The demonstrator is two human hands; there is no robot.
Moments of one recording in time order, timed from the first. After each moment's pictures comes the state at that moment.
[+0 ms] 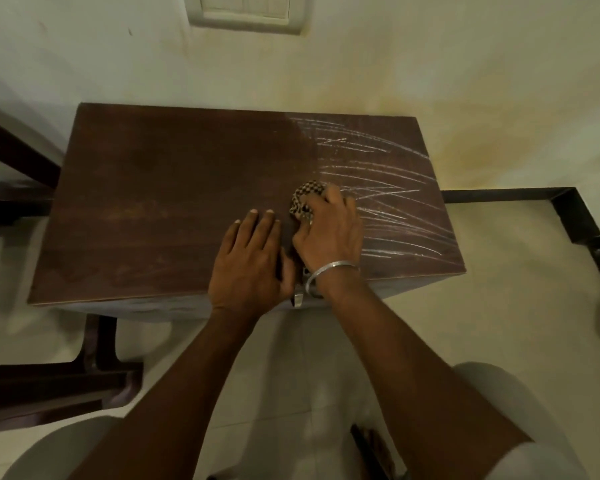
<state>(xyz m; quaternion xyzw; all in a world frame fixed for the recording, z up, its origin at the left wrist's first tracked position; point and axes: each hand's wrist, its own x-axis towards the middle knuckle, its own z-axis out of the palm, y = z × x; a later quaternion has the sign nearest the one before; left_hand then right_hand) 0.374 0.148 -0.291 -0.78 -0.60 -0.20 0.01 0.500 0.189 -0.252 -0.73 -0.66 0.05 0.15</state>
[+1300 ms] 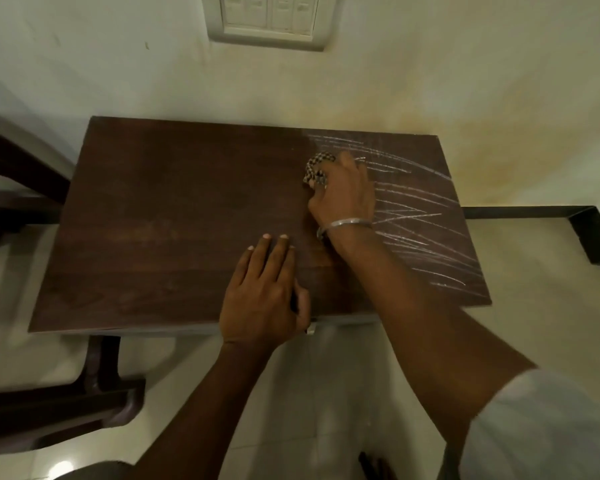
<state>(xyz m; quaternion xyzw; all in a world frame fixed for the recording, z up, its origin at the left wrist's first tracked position) 0.376 0.148 -0.289 -0.77 -0.61 -0.20 0.01 0.503 0.289 -0.253 -0.72 -0.68 0.05 0.16</state>
